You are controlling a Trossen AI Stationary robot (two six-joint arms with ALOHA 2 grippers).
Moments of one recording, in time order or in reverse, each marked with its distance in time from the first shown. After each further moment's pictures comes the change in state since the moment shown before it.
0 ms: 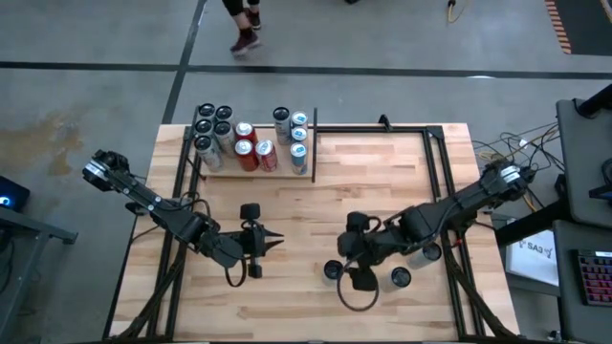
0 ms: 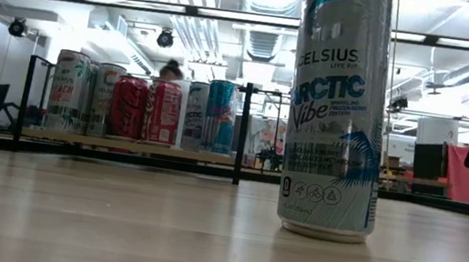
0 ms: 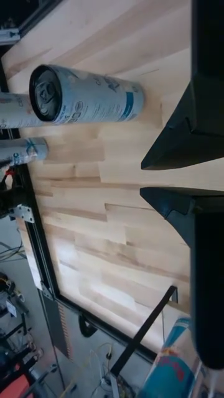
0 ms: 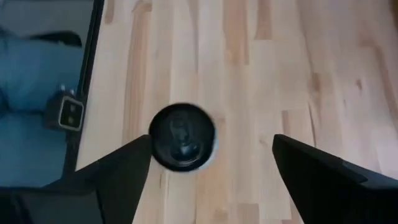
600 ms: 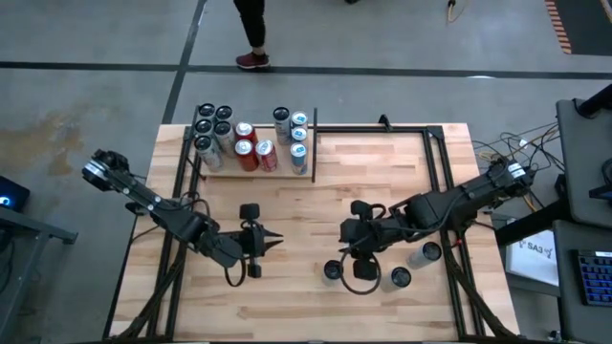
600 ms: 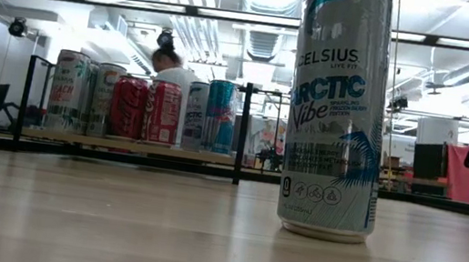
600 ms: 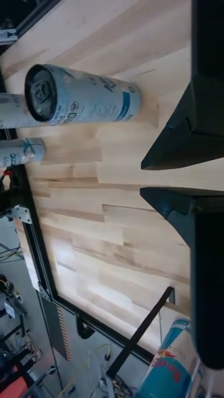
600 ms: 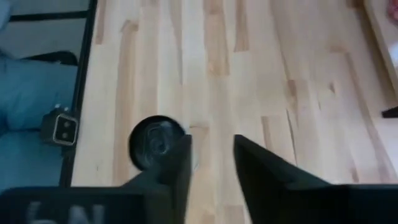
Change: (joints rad) left arm 0.000 -0.007 -0.015 0.001 0.003 -0.005; right arm -0.047 -0.052 0.001 -0.018 -0.008 -0.014
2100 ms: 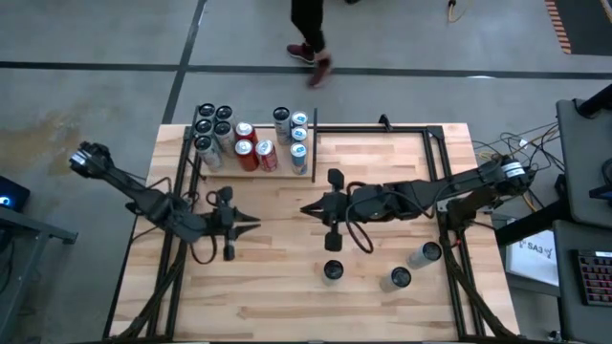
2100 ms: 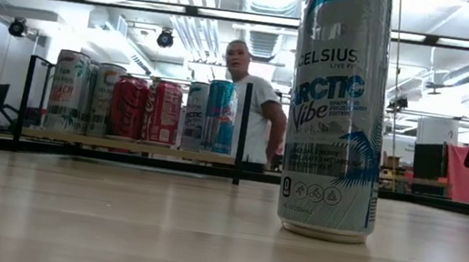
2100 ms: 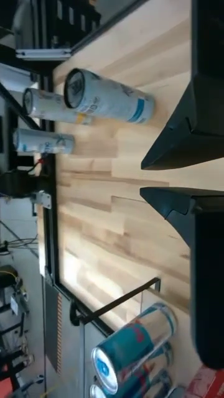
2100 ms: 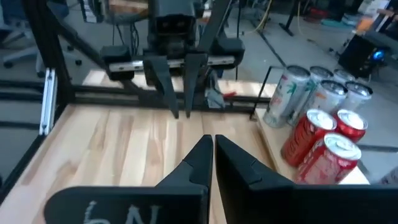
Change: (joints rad) left arm 0.001 -0.387 -0.178 -0.056 0.009 -0.108; right arm -0.159 0.001 -0.114 0.689 0.138 -0.406
